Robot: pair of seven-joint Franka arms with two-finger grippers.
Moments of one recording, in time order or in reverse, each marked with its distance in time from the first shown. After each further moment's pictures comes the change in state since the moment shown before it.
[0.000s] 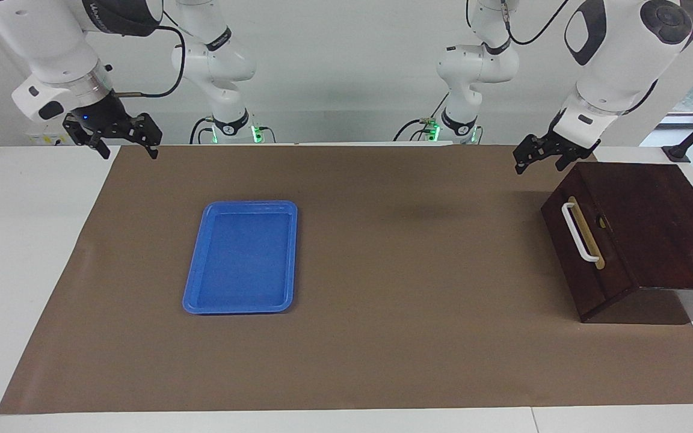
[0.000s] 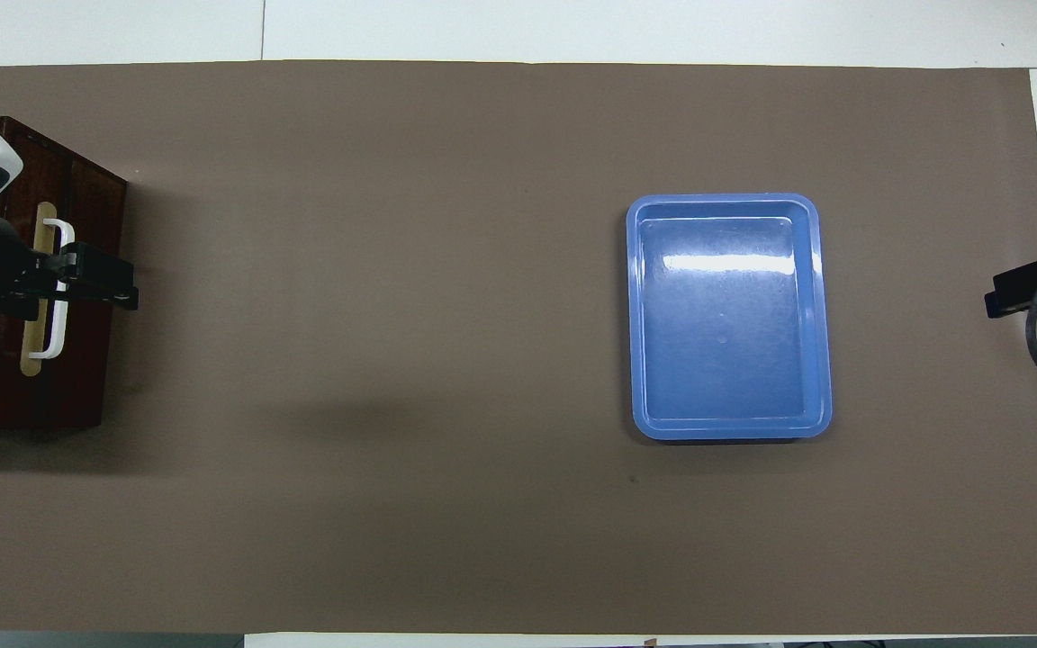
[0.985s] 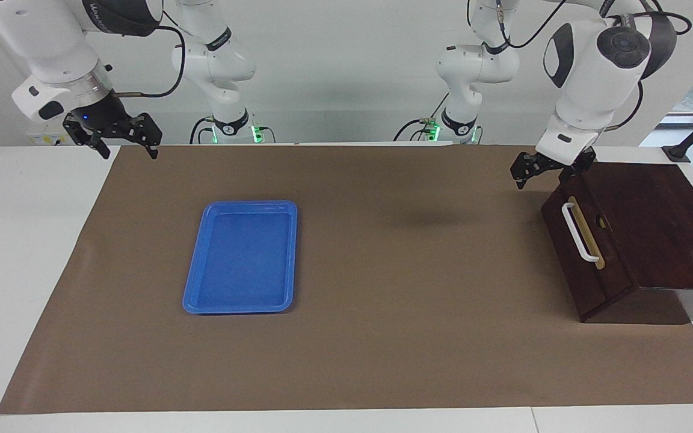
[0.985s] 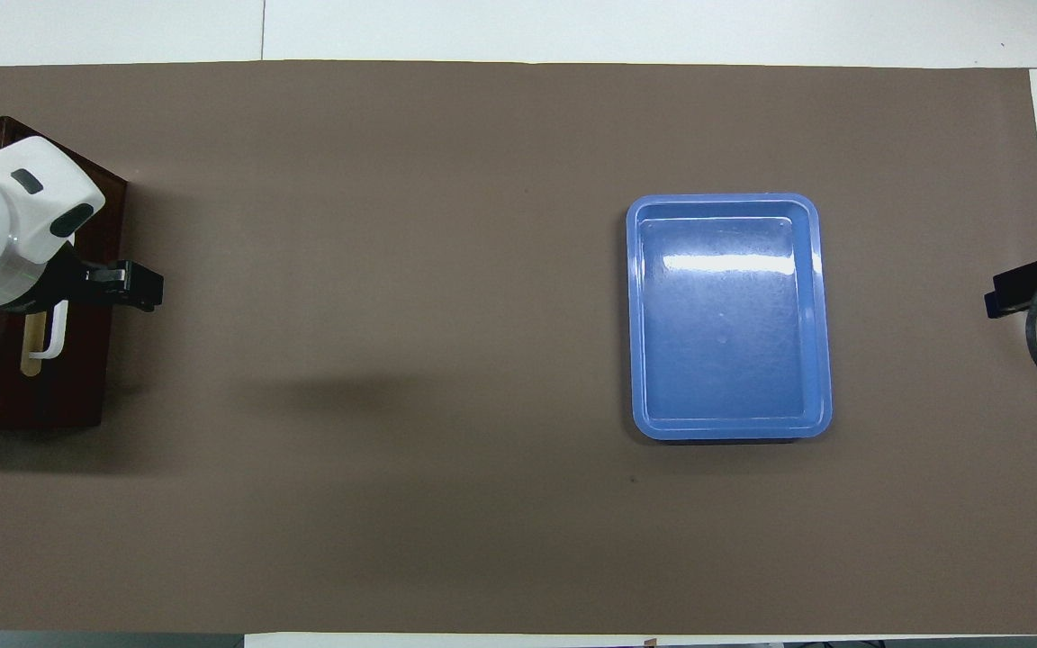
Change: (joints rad) left arm -0.029 -0.011 -0.017 -0.189 0.191 0.227 0.006; right arm 0.000 0.000 0.000 0.000 0.000 0.000 0.000
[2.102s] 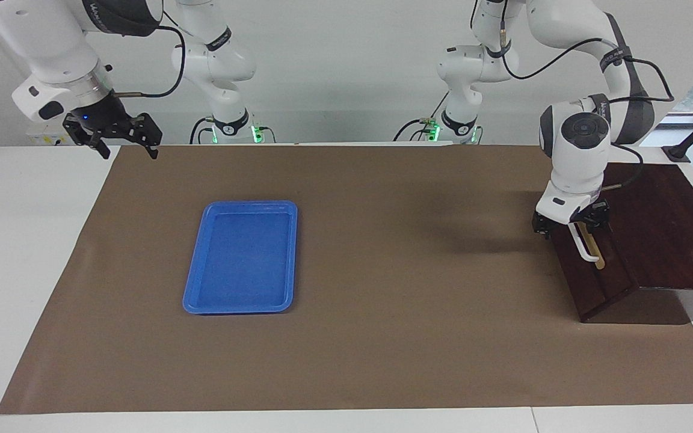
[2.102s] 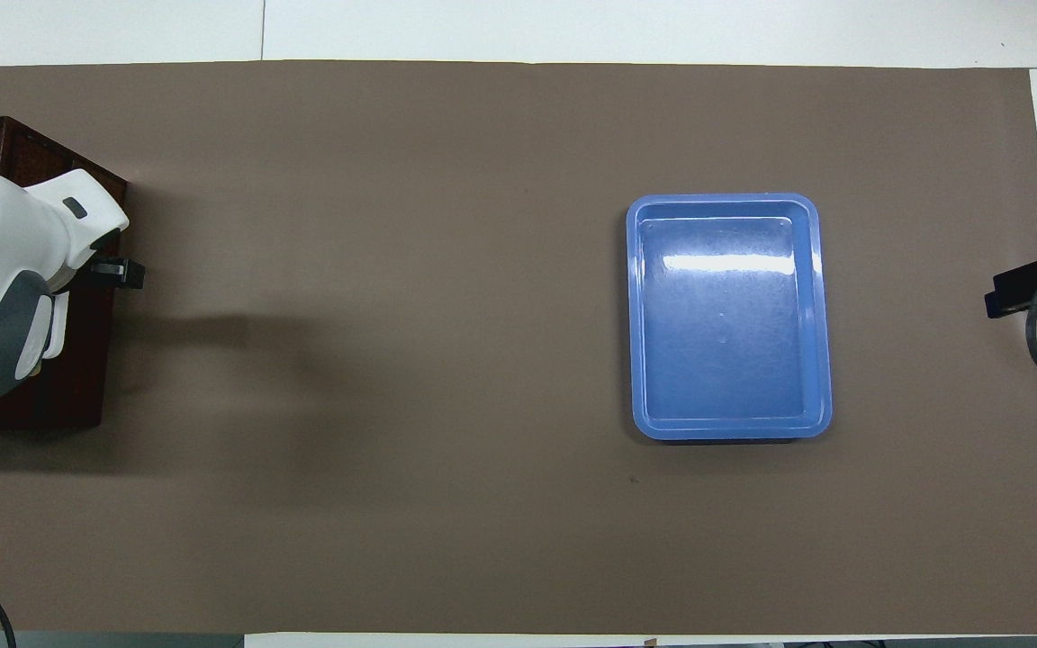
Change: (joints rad) left arm 0.111 0.130 0.015 -0.176 0.276 0.411 0.011; right arm 0.000 0.000 0.000 0.000 0.000 0.000 0.000
